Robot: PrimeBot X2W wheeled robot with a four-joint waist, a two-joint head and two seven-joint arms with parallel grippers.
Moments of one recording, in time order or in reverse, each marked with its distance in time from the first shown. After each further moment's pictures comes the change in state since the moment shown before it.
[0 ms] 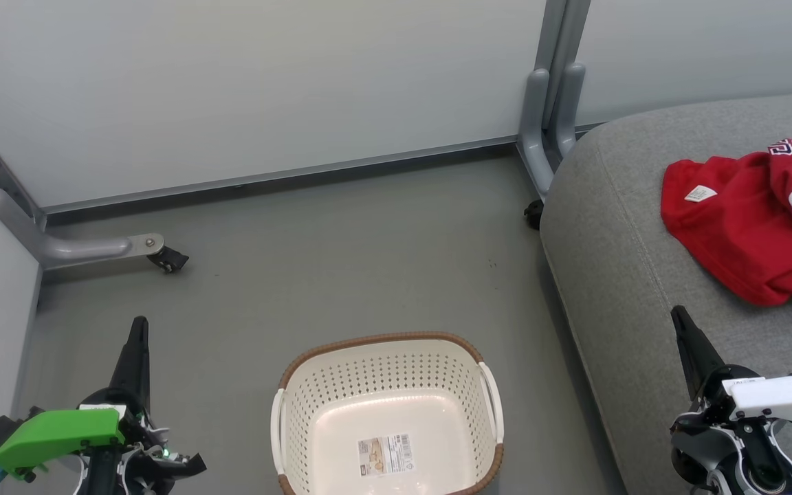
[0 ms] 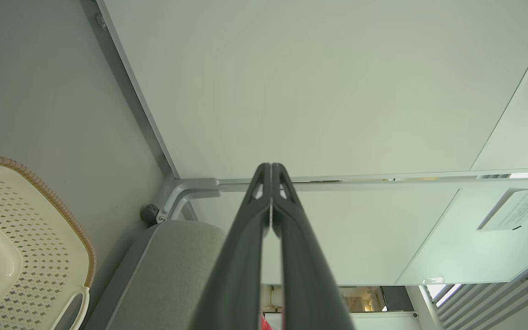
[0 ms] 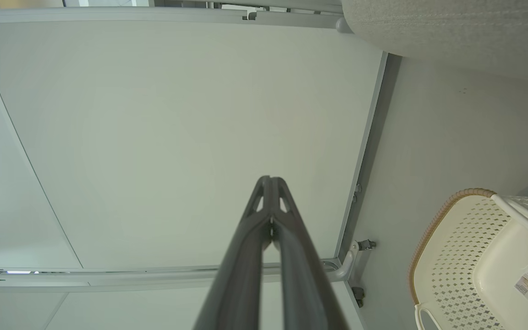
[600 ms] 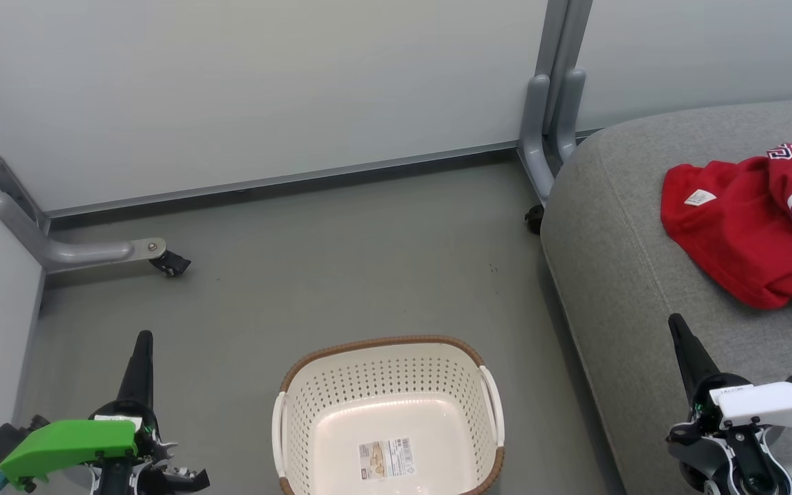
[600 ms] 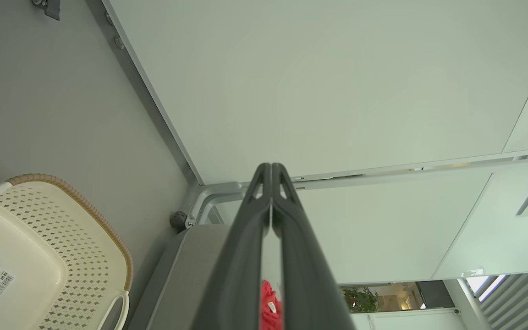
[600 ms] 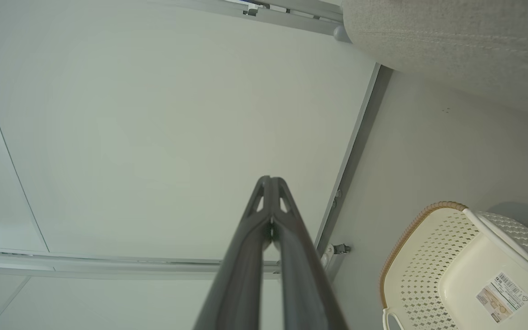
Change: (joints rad) left arm 0.034 0.002 -0.020 -0.015 0.118 0.010 -0.035; right arm 0.021 -0.006 0.025 -0.012 -0.112 0.000 -0.037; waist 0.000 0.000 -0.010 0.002
